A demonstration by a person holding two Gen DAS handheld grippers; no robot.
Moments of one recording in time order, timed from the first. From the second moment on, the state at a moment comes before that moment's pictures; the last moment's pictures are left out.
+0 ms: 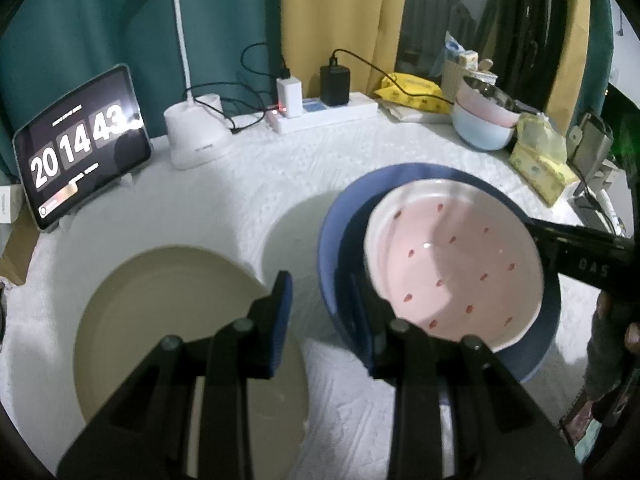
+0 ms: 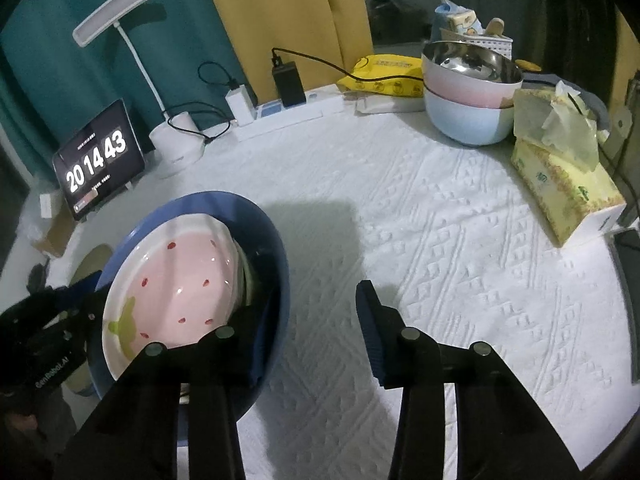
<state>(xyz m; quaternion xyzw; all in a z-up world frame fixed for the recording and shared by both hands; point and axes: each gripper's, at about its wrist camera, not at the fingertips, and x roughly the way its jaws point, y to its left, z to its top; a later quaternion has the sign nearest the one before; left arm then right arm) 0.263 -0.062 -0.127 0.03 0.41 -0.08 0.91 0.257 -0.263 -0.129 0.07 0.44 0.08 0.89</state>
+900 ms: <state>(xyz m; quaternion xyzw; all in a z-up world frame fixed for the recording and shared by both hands) 0.259 -0.060 -0.129 0.01 0.38 -0.10 0.92 0.254 -0.257 -0.130 0.12 0.42 0.11 0.89</state>
